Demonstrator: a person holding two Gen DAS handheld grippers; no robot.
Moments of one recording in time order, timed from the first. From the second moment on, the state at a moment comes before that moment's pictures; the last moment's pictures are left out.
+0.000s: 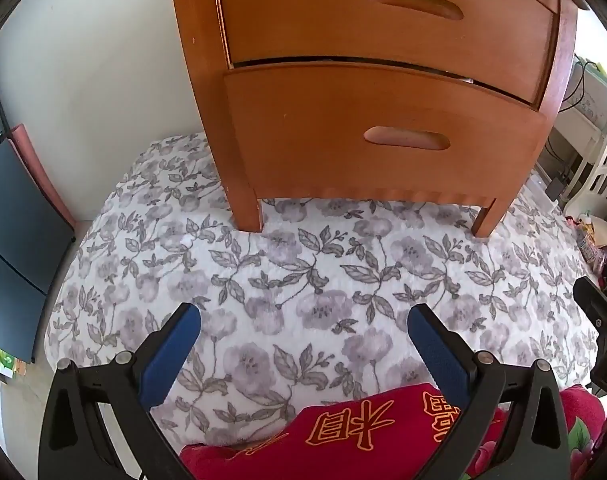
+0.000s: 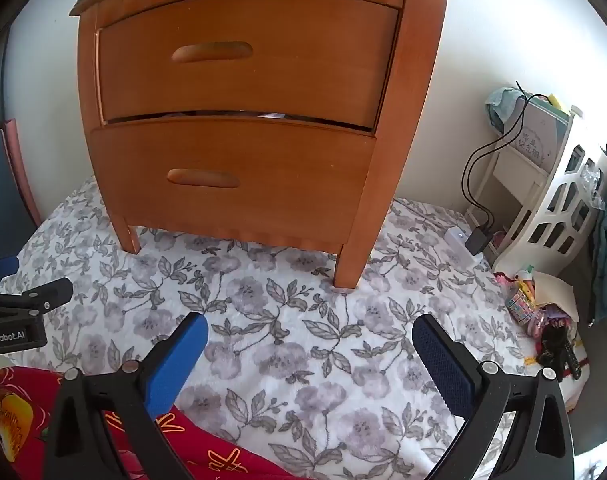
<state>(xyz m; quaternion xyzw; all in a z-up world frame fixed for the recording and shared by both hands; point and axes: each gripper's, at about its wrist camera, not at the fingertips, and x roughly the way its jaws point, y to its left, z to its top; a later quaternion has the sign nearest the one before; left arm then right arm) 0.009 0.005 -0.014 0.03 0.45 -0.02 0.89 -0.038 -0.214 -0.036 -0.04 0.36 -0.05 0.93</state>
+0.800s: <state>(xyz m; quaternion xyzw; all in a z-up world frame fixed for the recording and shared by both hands) 0.009 0.010 -0.016 0.02 0.46 -0.01 0.89 -0.038 -0.213 -0.038 -0.04 0.37 -0.05 0.93</state>
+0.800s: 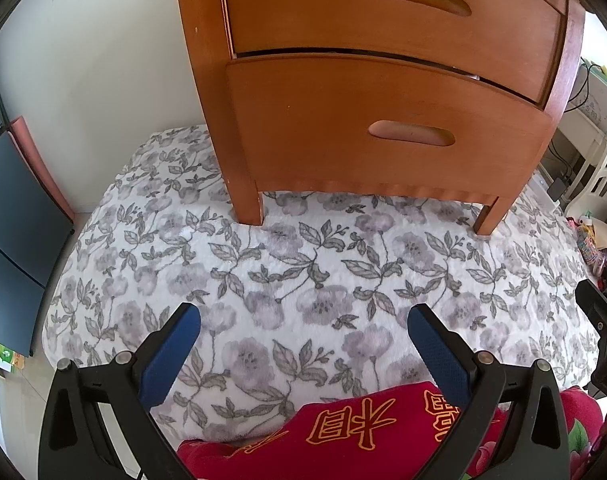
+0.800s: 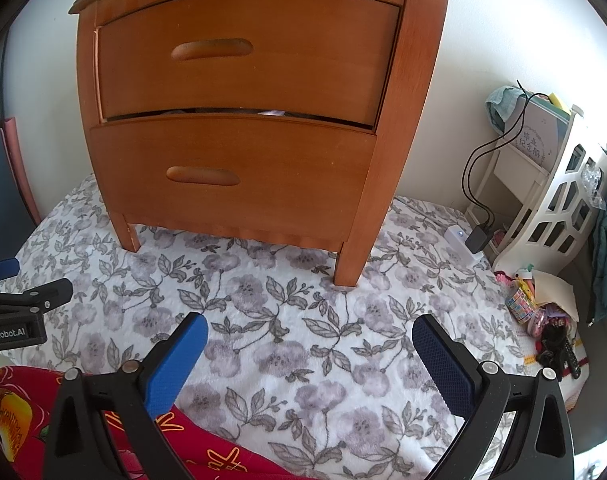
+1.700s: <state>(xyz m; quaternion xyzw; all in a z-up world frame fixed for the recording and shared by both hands) 0.010 0.011 -0.015 0.02 0.46 -0.01 0.89 -0.036 -0.211 -0.038 -0.04 0.37 -0.05 0.93</state>
